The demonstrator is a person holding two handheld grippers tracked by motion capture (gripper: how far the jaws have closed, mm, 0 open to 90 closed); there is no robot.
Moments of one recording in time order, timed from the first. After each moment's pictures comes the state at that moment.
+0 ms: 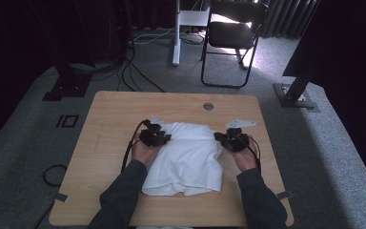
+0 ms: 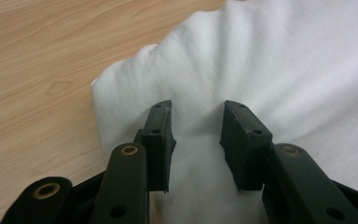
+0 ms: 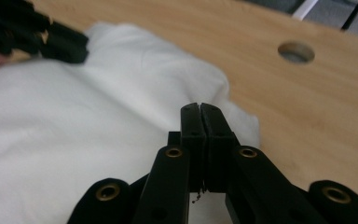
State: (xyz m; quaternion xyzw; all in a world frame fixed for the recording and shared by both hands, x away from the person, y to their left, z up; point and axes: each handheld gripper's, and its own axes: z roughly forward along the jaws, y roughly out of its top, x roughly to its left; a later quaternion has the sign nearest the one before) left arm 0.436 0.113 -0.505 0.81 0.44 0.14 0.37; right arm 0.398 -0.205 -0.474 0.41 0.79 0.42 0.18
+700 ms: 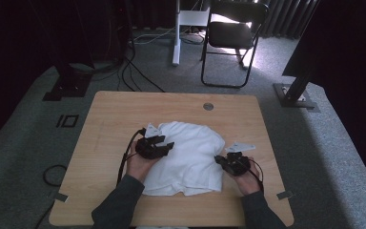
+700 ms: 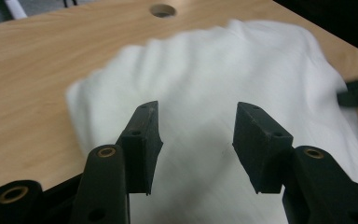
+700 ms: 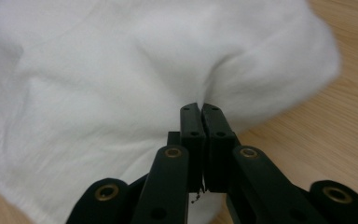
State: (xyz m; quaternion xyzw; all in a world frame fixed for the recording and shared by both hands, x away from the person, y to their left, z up) left arm 0.362 0.112 -0.471 0.80 0.38 0.16 0.43; right arm 0.338 -0.207 -0.511 0.40 0.81 0.39 0.15
